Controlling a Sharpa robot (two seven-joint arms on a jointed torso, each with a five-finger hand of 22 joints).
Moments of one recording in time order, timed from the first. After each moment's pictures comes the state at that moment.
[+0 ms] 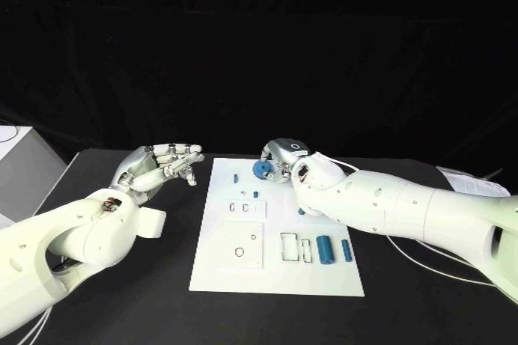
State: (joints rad) left arm 1.01 -0.96 0.25 1.66 -0.25 -0.32 0.33; left_hand 1.42 -0.21 0.44 0.18 0.05 0.89 0.19 0.20 0.17 1.11 0.13 0.07 0.08 1.06 0.06 0.81 0.67 0.18 0.95 0.16 0.94 0.55; right arm 1.26 -0.44 -0.12 1.06 -1.54 -0.50 -0.26; right_hand 1.46 -0.24 0.39 0.24 0.31 0.97 0.15 0.25 0.27 1.47 0.07 1.57 1.31 1.46 -0.01 1.57 1.31 0.02 1.47 0.10 1.56 1.31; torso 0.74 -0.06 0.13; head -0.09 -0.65
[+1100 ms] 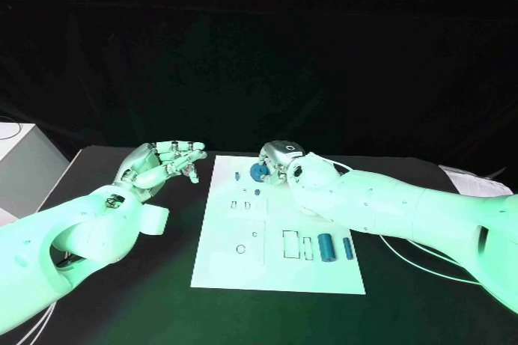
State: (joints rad) left arm 1.01 -0.95 0.25 1.66 -0.25 -0.32 0.33; left_hand 1.42 -0.21 0.44 0.18 0.05 0.89 0.19 0.20 0.17 1.11 0.13 0.07 0.07 1.07 0.06 0.81 0.67 0.18 0.95 0.16 0.94 0.55; right arm 1.25 -0.38 -0.12 1.00 -1.55 -0.46 -0.26; right_hand 1.44 -0.25 0.39 0.24 0.31 0.98 0.15 0.25 0.27 1.47 0.07 1.57 1.31 1.46 -0.01 1.57 1.31 0.02 1.47 0.10 1.56 1.31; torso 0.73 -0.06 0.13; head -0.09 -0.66
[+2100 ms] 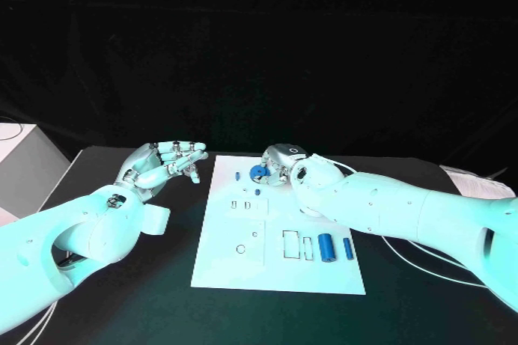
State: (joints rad) left arm 1.01 -0.96 0.25 1.66 -0.25 -0.32 0.33; left_hand 1.42 -0.21 0.44 0.18 0.05 0.89 0.19 0.20 0.17 1.11 0.13 0.07 0.08 1.06 0.06 0.81 0.67 0.18 0.95 0.16 0.94 0.55; right arm 1.25 -0.40 -0.13 1.00 -1.50 -0.43 -0.22; right_hand 1.19 -0.18 0.24 0.29 0.33 0.93 0.16 0.17 0.26 1.47 0.07 1.57 1.31 1.46 0.00 1.57 1.31 0.01 1.47 0.10 1.57 1.31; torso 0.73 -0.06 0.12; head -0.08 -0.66
